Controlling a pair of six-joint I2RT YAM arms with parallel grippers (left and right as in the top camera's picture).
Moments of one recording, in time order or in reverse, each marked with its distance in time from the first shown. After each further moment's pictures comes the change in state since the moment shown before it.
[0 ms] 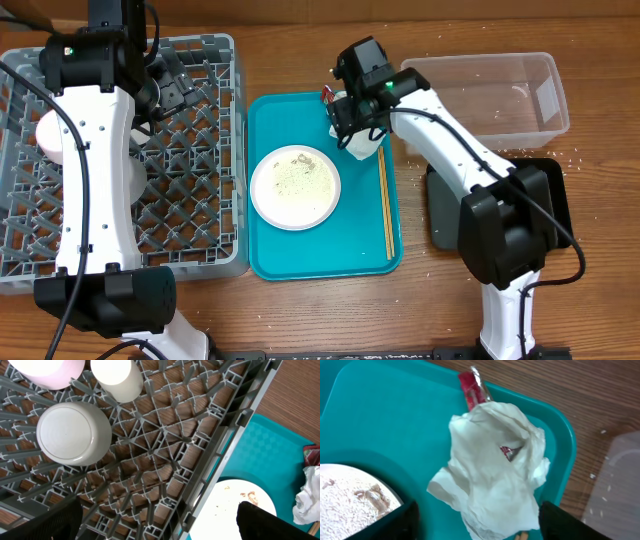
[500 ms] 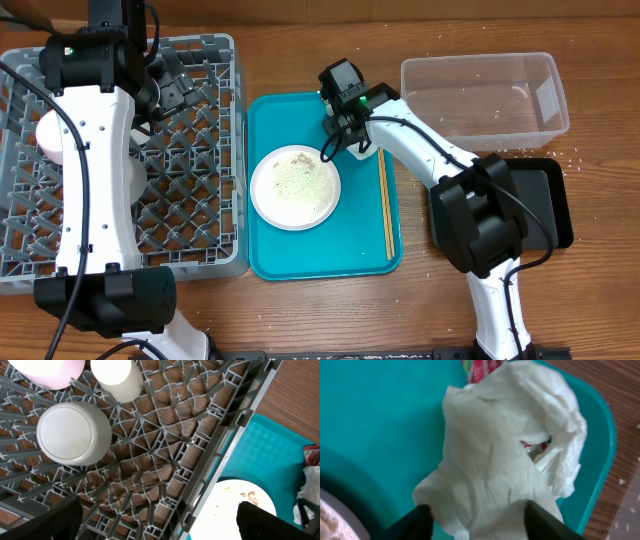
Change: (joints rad) left arm 0.000 0.000 0.000 0.000 0.000 0.000; right arm 0.051 0.117 0.000 0.024 0.129 -0.020
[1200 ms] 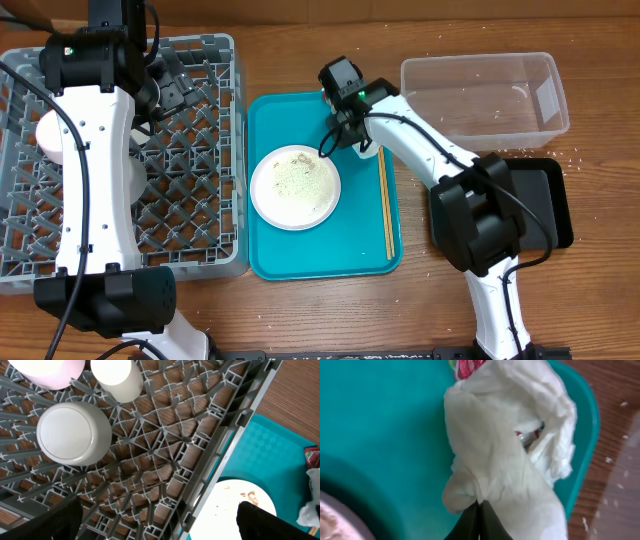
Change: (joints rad) left arm 0.000 0.000 0.000 0.000 0.000 0.000; right arm 0.000 0.011 0.076 -0.113 0.032 0.086
